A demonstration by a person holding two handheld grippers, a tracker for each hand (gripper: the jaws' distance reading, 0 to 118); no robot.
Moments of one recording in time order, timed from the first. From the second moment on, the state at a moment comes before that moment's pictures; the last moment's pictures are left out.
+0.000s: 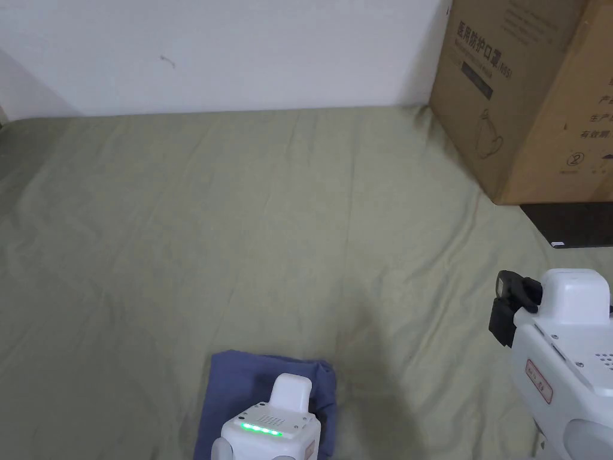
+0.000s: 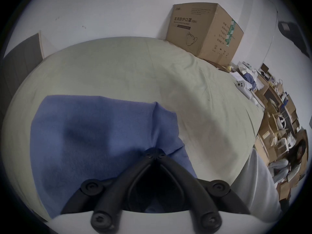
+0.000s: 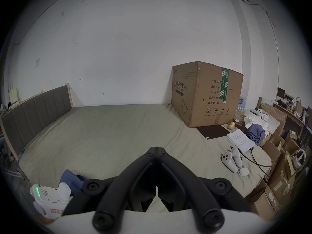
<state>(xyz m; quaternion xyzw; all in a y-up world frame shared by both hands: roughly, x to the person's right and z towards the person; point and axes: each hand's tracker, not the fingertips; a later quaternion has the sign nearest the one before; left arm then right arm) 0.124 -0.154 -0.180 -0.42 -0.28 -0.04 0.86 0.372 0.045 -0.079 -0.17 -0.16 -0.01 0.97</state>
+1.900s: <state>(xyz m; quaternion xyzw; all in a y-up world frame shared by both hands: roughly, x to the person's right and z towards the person) -0.091 0.056 -0.188 -0.12 -0.11 0.00 0.99 0.205 -0.075 -0.147 -0.26 0.00 -0.01 0.96</state>
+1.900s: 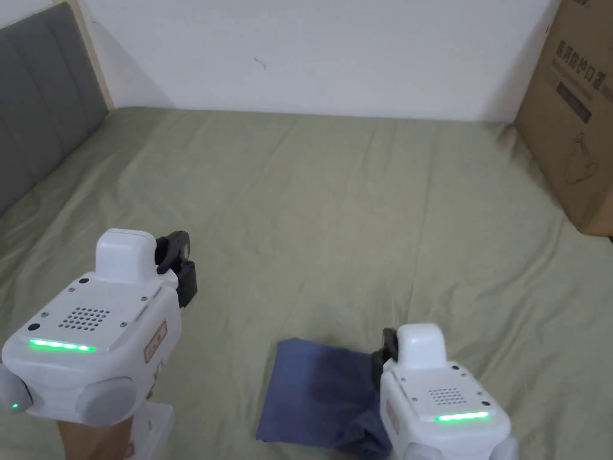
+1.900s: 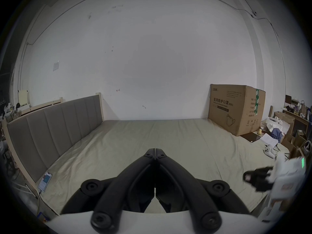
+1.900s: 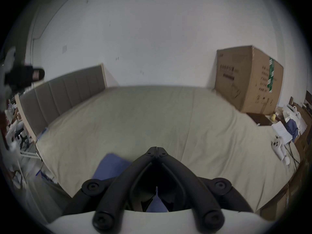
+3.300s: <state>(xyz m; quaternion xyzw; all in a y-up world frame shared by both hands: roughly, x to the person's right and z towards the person) -0.038 -0.125 -0.271 -0.53 -0.27 0.21 0.77 0.215 -0.139 -0.161 -0.37 0.02 -0.03 0.93</state>
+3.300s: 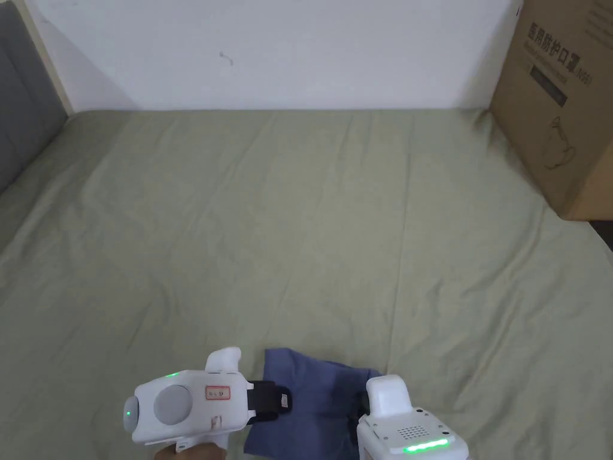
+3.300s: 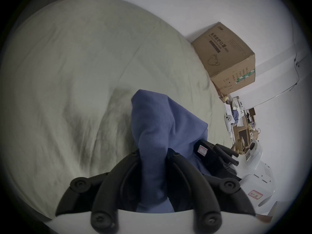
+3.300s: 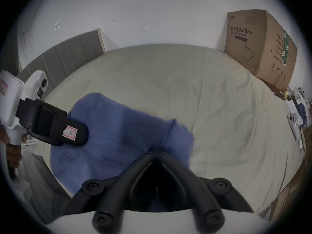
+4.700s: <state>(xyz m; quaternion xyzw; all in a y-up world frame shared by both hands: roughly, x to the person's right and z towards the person) -0.340 0.010 -0.367 -0.44 0.02 0.11 0.89 0.211 0.003 -0.201 -0.20 0.00 0.00 0.98</state>
